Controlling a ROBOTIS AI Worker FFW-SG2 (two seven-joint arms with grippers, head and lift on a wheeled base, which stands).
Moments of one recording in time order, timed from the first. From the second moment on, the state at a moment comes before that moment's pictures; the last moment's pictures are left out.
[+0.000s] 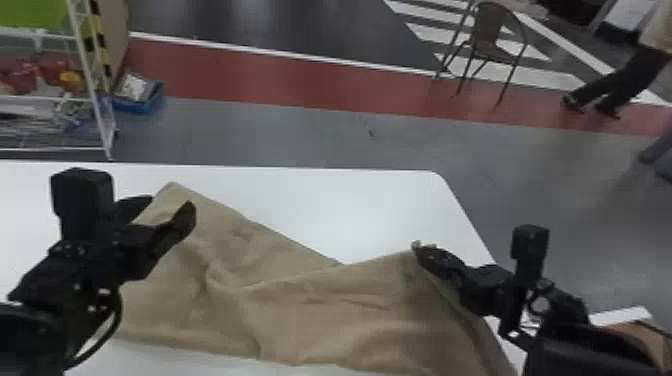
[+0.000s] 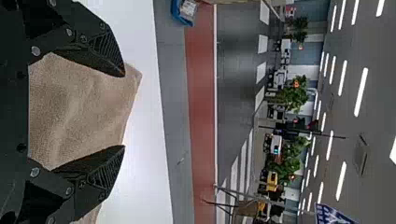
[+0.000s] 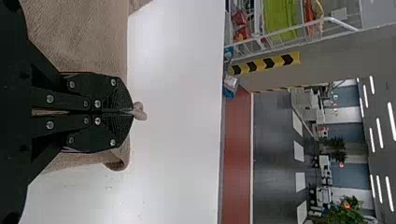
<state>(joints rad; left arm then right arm) 0.06 0.08 -0.21 -1.86 0.15 0.55 -0.05 0.15 0.00 -0.57 -1.89 0.25 0.55 0.97</state>
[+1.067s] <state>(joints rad) -0.01 0.06 -0.31 -1.66 0.09 0.49 -0.03 0.20 0.00 -0.31 -1.98 0.31 0.63 0.90</state>
